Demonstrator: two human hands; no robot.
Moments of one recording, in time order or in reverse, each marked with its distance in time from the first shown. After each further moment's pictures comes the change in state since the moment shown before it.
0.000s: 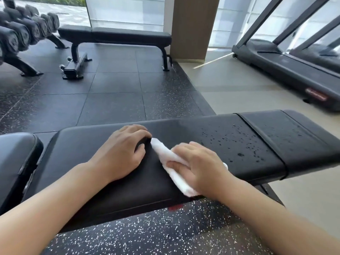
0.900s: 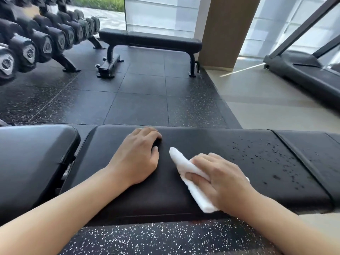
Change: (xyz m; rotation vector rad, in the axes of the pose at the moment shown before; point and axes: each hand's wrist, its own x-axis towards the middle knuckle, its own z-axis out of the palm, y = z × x) left_hand -0.018 -0.020 -0.008 0.076 0.066 -0.209; right_hand 0.016 -0.004 0.010 -0.015 -0.007 -0.082
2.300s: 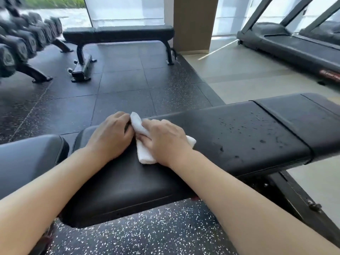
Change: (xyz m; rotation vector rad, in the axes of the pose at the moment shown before) left_hand 0.031 -0.049 -0.015 -0.011 -0.035 -0.041; right_hand 0.101 -0.064 0.049 0.053 0.099 0.203
